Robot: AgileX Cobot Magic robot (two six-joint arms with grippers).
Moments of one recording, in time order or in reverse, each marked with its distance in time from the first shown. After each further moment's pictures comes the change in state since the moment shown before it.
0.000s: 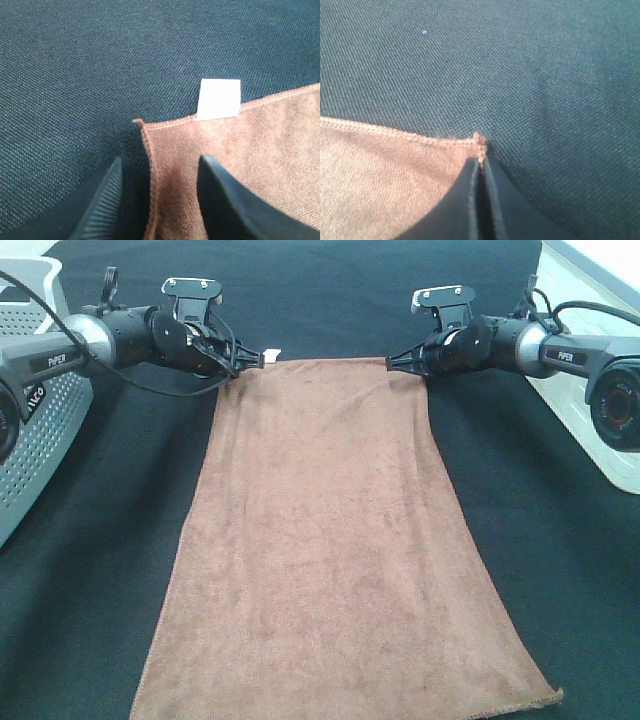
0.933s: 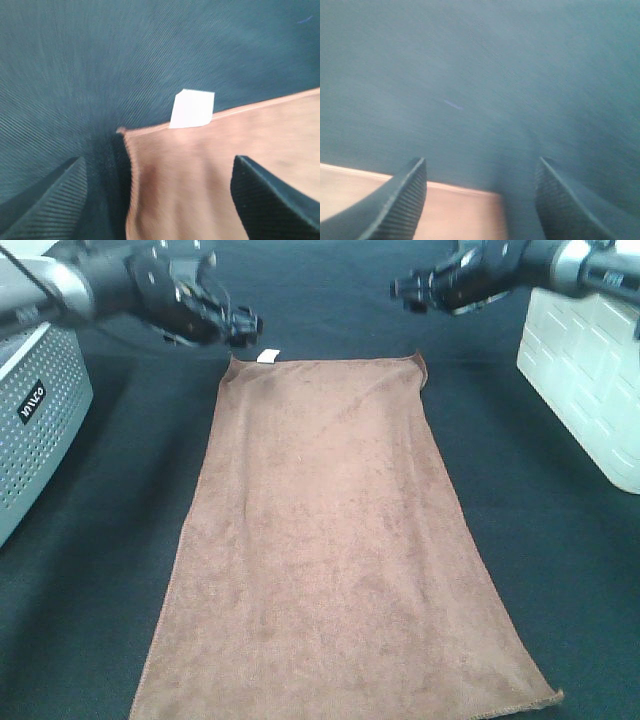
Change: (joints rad) left arm 0.000 -0.164 0.000 0.009 0.269 -0.038; right arm 0.017 -0.250 0.000 0.108 0.260 0.000
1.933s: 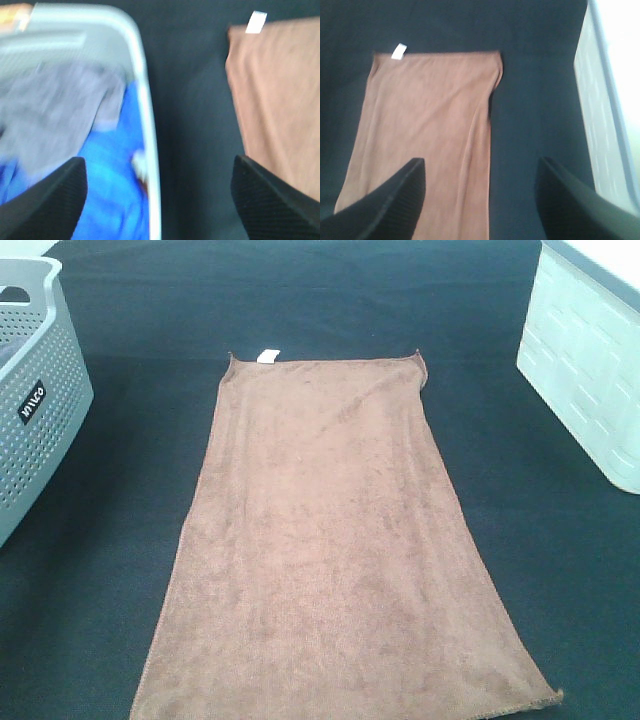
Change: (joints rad) left arm 0.248 -0.809 0.358 0.137 0.713 -0.032; right arm -0.016 -0.903 0.340 -0.138 0.825 0.301
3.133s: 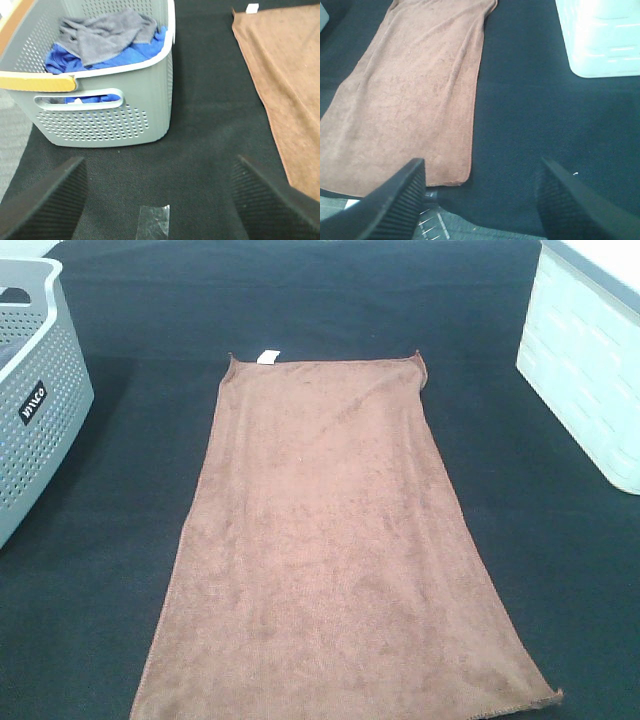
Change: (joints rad) left arm 0.000 -1.689 1.358 0.094 -0.162 -0.034; right arm 0.000 -1.507 1.195 -0.017 0.013 -0.050
